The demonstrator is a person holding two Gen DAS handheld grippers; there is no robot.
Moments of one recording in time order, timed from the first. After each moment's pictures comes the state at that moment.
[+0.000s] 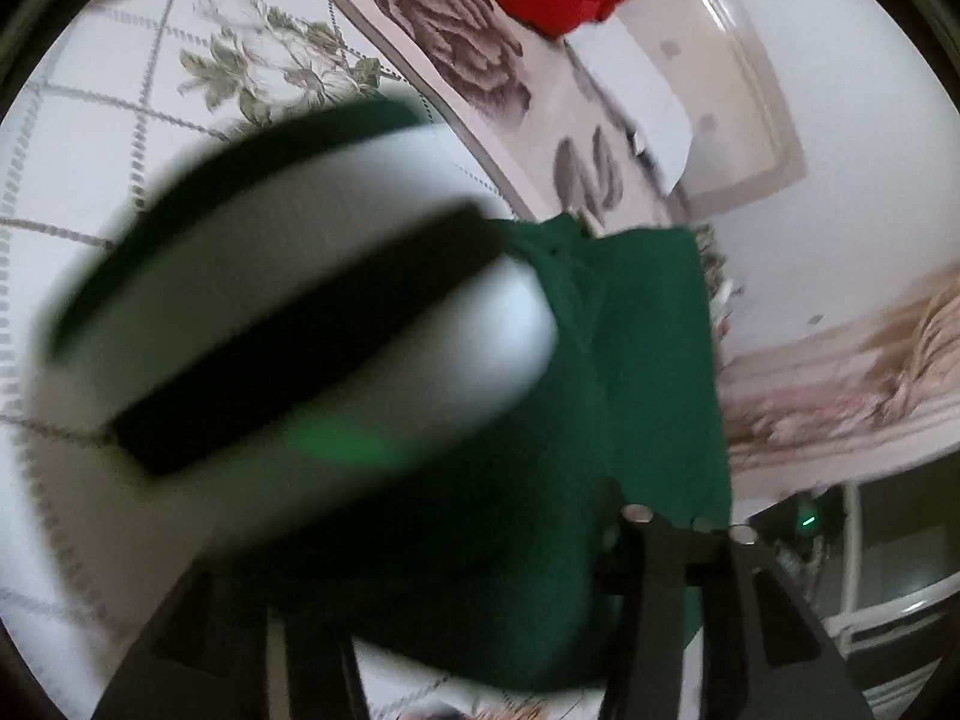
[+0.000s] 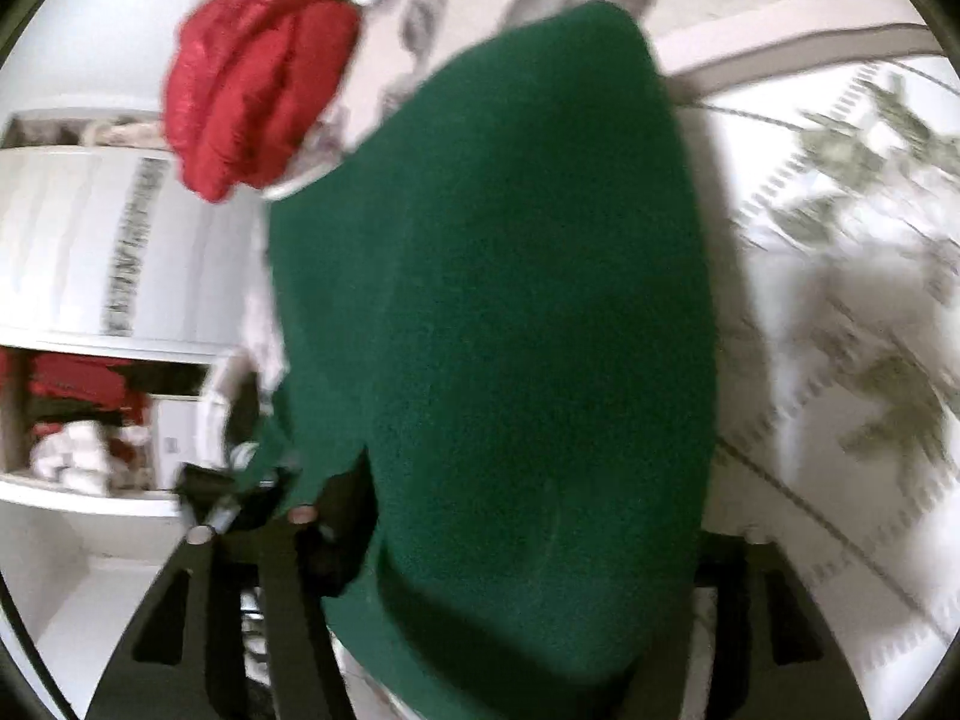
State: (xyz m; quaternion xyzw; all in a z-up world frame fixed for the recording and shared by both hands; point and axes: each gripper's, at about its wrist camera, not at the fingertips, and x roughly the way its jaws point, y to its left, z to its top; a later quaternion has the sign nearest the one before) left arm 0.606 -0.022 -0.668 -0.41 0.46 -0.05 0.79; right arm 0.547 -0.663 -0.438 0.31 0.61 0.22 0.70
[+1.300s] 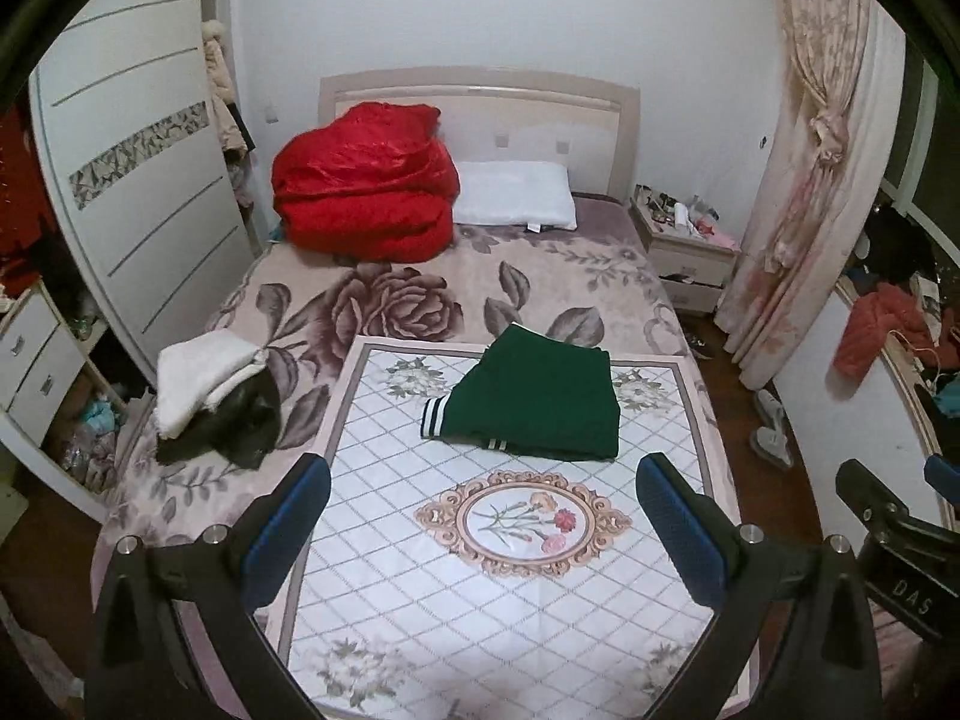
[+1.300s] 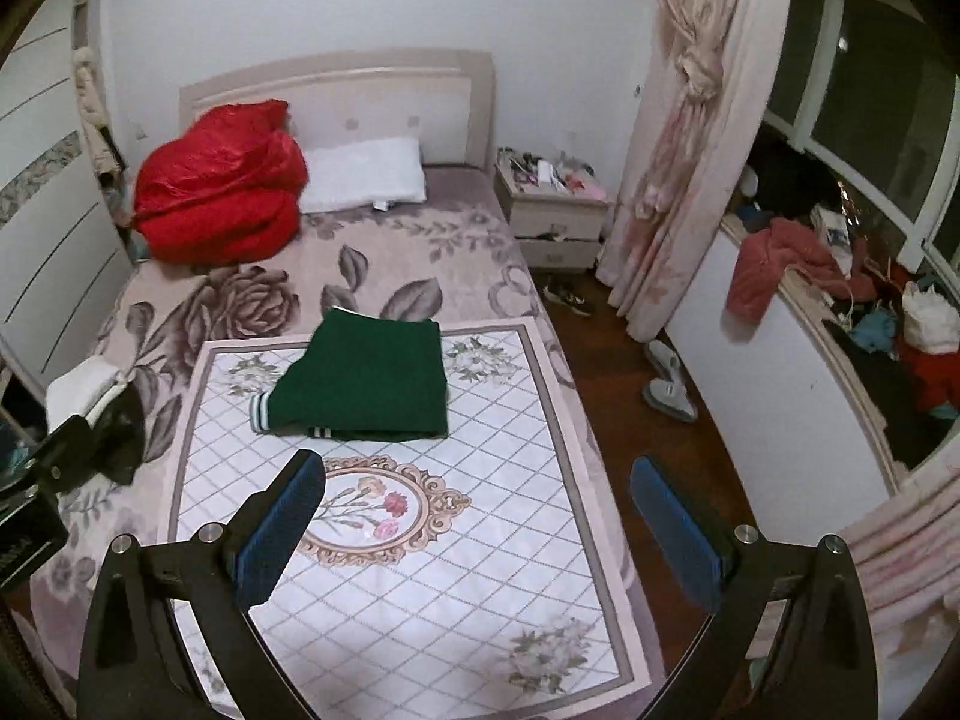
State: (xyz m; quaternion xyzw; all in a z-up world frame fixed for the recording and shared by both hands) left arm 0.254 -0.114 -0.173 -0.01 0.39 0.01 0.92; right arm 0.019 -0.513 0.149 -0.01 0.40 -0.14 0.90
